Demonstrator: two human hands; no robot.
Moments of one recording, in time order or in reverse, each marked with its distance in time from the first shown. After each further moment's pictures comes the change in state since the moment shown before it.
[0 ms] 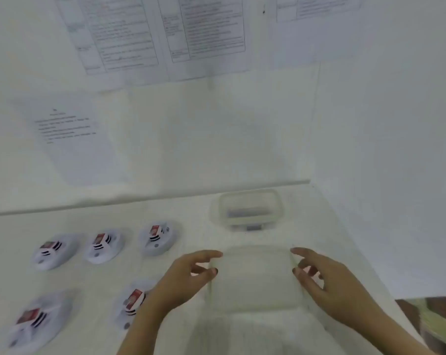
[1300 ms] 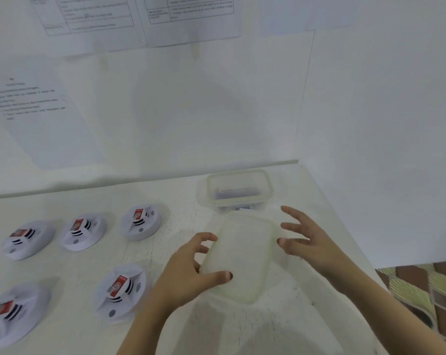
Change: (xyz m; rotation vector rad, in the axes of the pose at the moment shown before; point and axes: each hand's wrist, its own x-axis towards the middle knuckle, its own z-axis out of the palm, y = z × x) left_hand -0.011 0.008 0.024 -0.084 -0.047 -0.056; right_hand 0.019 -0.019 -0.010 0.722 -0.086 0.349
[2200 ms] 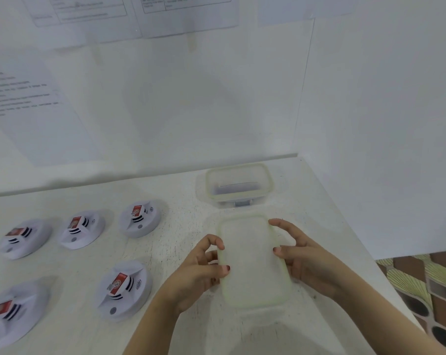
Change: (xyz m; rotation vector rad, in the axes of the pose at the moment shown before) left_hand 0.015 -0.020 0.015 -0.765 -0.332 -0.083; right_hand -0.002 0.017 0.013 0.536 -0.319 0.224
